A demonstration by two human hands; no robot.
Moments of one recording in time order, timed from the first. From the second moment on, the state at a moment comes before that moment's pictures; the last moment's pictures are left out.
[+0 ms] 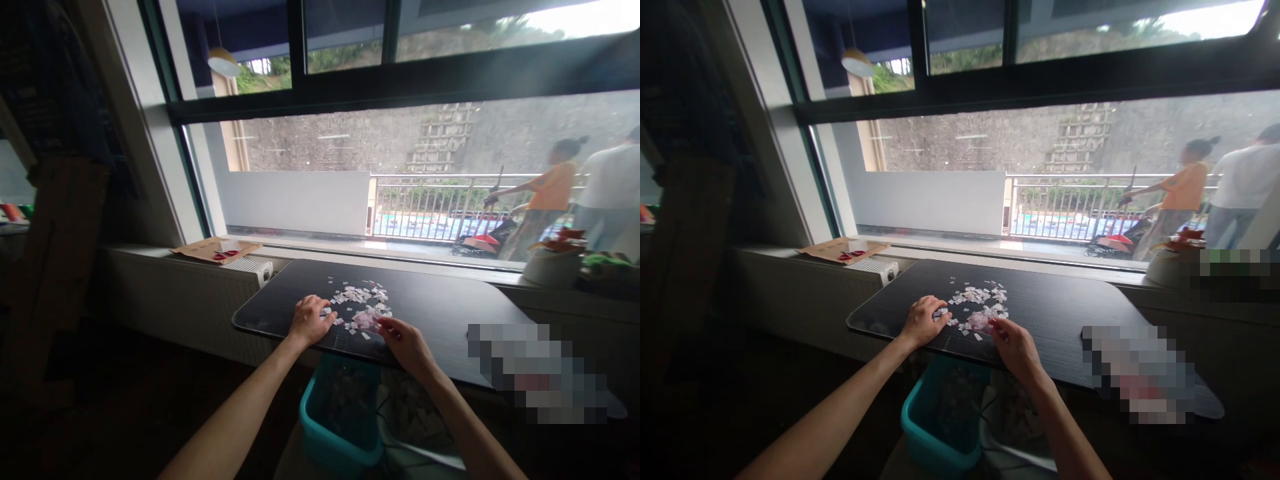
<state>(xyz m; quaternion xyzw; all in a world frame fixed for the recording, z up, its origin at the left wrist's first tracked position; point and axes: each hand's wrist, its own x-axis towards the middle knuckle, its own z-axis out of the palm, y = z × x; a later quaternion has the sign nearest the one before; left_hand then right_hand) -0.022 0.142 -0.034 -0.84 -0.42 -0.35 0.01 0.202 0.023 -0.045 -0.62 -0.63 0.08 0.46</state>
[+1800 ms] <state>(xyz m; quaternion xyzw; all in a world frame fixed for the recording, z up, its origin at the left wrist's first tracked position) -0.023 0.143 -0.036 -0.84 -0.42 -0.35 0.01 0.223 -0.018 -0.038 -0.69 -0.46 0.07 0.55</state>
